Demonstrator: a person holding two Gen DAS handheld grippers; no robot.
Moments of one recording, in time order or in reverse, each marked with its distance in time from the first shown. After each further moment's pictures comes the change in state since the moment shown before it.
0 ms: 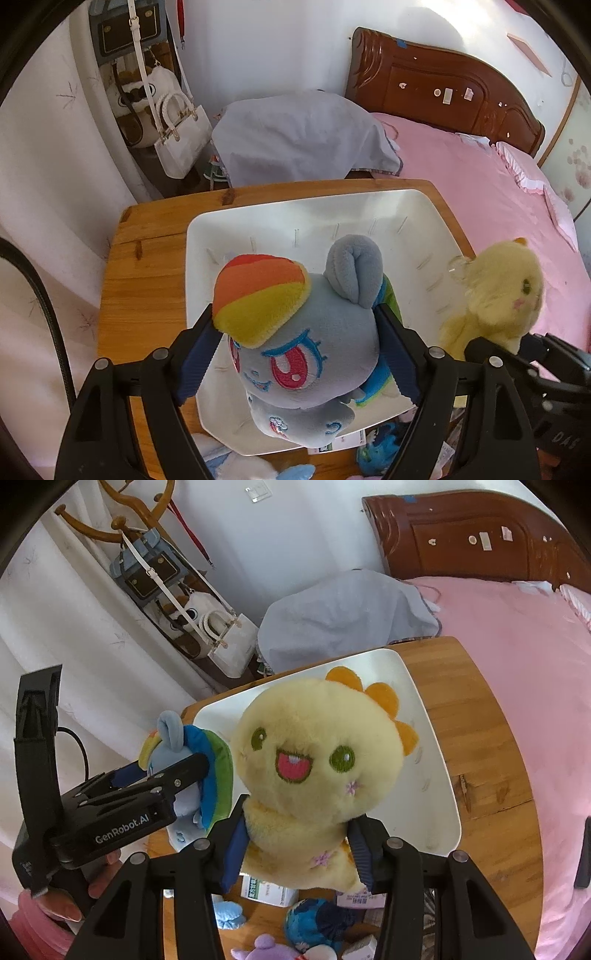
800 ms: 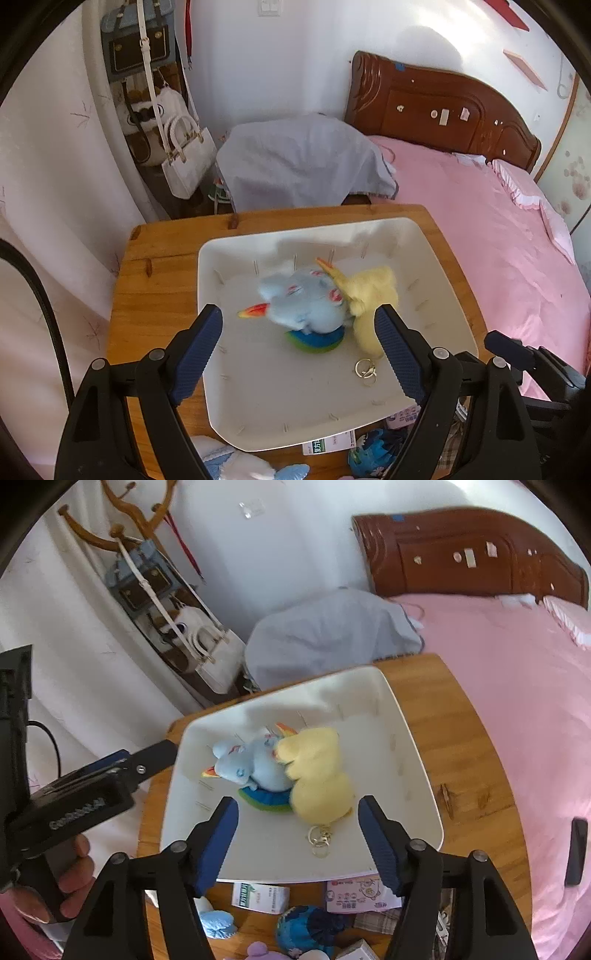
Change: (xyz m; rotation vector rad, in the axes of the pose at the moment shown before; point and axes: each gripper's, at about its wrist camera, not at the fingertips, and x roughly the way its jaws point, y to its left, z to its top) left arm -0.038 -0.004 0.012 0.006 -0.076 0.002; right arm -0.016 0.011 -0.005 -0.015 -0.082 -0.055
